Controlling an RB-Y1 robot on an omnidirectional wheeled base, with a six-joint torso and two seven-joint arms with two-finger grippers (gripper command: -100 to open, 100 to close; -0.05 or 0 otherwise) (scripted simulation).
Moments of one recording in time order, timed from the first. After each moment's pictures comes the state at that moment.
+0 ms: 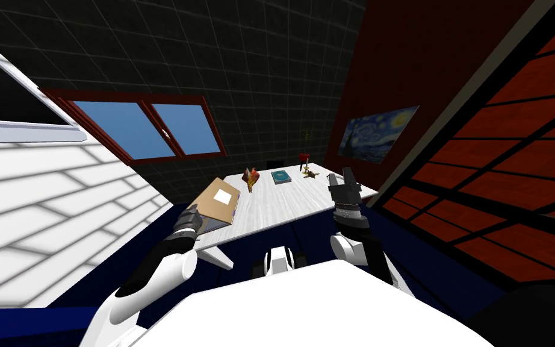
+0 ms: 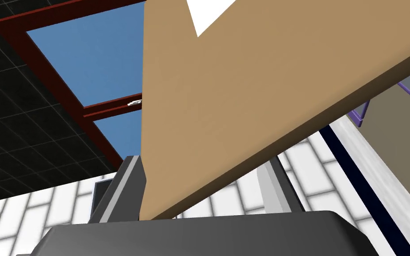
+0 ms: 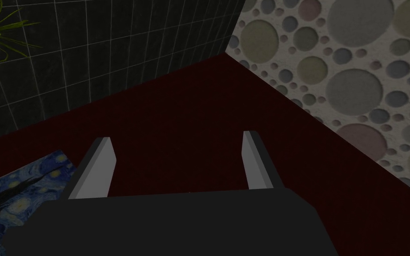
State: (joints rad) left arm 0.35 -0.03 0.33 -2.34 0.01 0.54 -0.05; right arm 0.52 -0.02 -0.04 -2.36 -0.10 -0.53 0.10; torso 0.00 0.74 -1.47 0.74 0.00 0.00
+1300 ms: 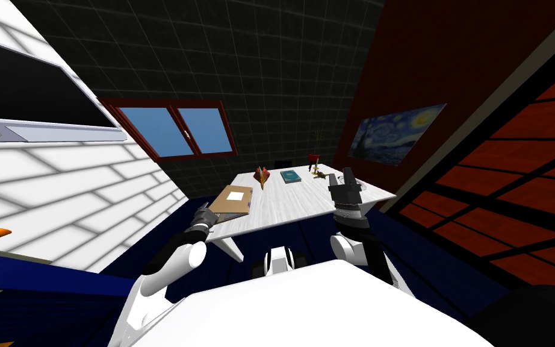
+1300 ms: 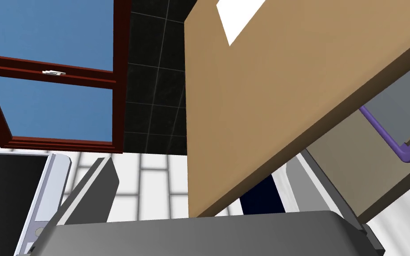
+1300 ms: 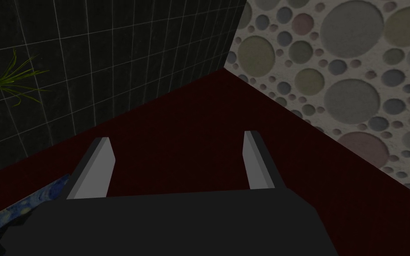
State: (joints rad) left arm 0.26 -0.03 0.32 -2.21 0.19 0.61 0.17; right arm 0.52 -0.02 -0.04 -2.36 -0.10 -0.53 0.10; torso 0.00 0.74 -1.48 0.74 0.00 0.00
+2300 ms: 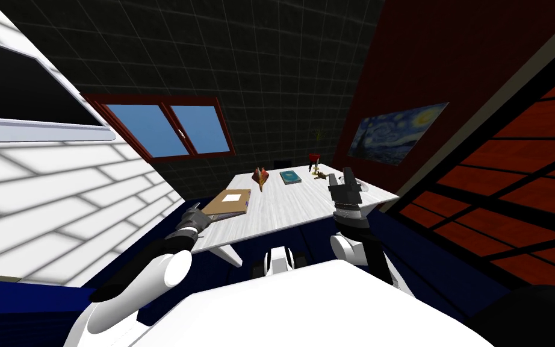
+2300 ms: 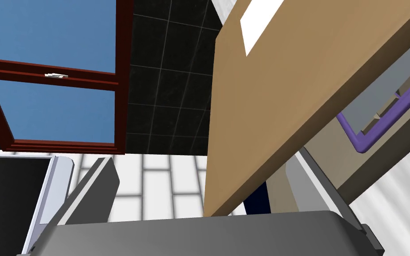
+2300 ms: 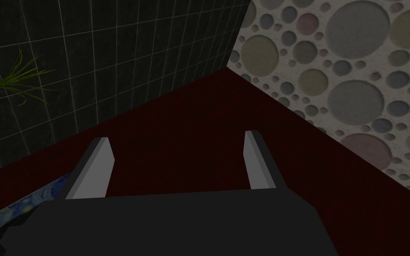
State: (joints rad) left arm 0.34 -0.05 0.34 -2.45 0.21 0.79 0.19; right arm 0.52 -0.02 -0.04 -2.36 -0.10 -0.53 0.10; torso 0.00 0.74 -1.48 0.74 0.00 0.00
